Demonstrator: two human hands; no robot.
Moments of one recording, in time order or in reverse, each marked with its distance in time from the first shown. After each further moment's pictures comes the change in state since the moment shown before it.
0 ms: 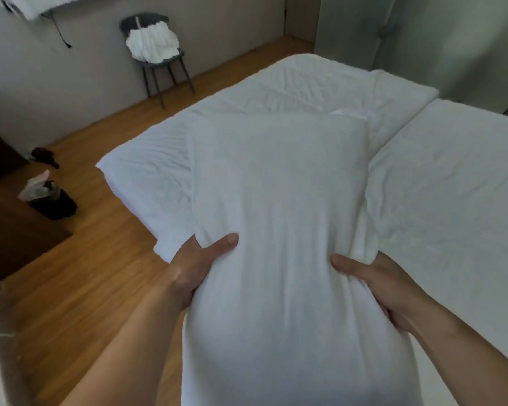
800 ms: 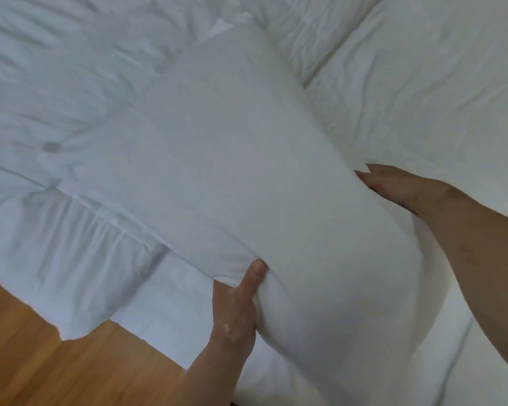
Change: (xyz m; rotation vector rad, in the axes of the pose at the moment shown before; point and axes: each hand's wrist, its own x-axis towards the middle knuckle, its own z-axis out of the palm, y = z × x) left_hand 0.197 -0.223 0.212 -0.450 0.102 -0.462; right_hand 0.328 0.072 -0.196 -0.616 -0.022 0.404
